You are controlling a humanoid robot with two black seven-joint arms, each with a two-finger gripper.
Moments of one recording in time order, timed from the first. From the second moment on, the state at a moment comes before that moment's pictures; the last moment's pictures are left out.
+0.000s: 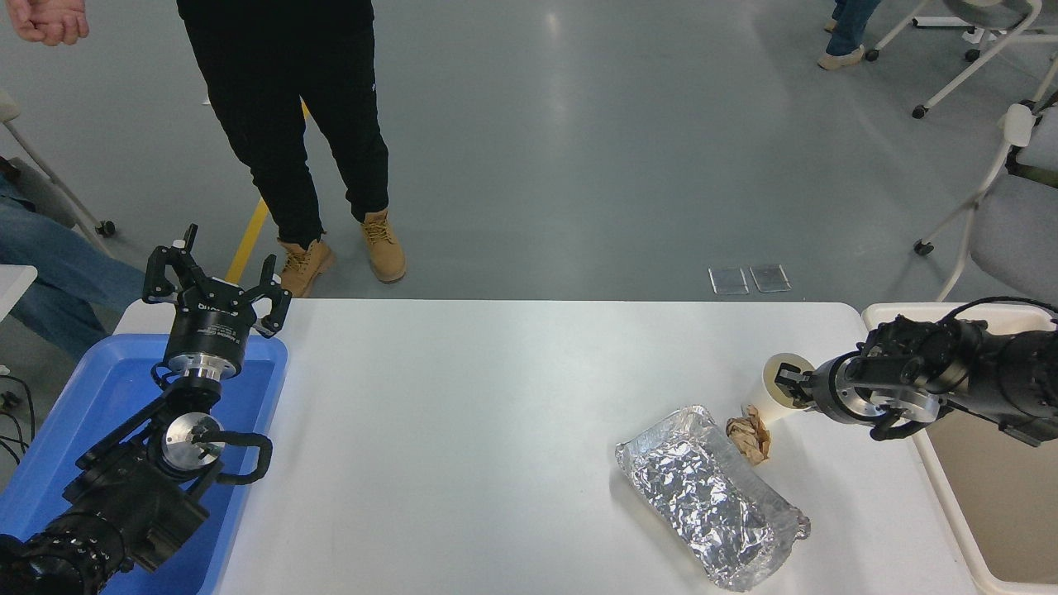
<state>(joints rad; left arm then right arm) -0.61 0.21 -0.90 -0.40 -0.07 -0.56 -0.54 1.30 -0.29 -1.09 0.87 0.04 0.08 -0.11</state>
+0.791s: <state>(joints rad) -0.61 0.21 -0.90 -0.40 -0.07 -0.56 -0.54 1.71 -0.45 -1.09 1.05 0.03 0.16 -0.11</state>
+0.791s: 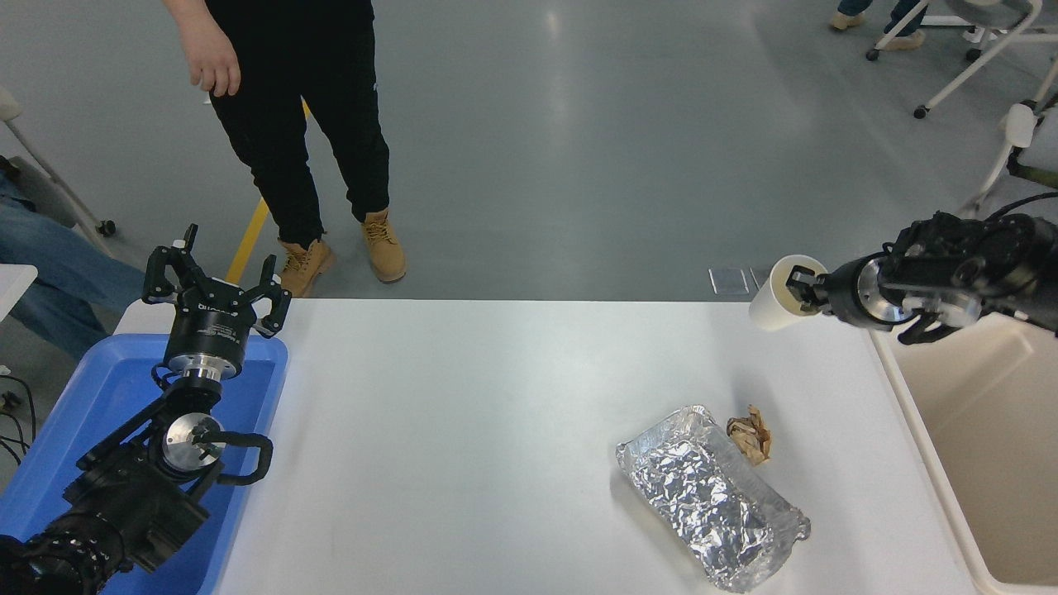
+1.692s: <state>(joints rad) -0.61 0.21 -0.90 -0.40 -0.07 -0.56 -0.54 1.81 -0.69 -1.05 1.02 0.04 0.09 -0.11</state>
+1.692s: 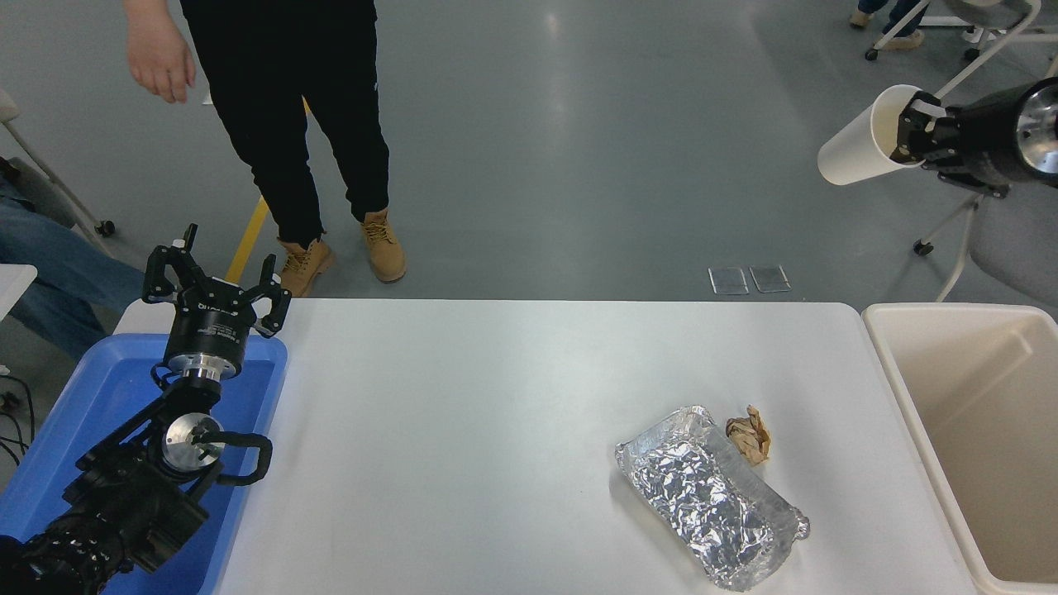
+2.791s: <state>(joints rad) -0.61 0.21 -0.90 -0.40 -0.07 -0.56 -0.54 0.76 -0.52 -0.59 0.36 0.30 -0.29 -0.11</state>
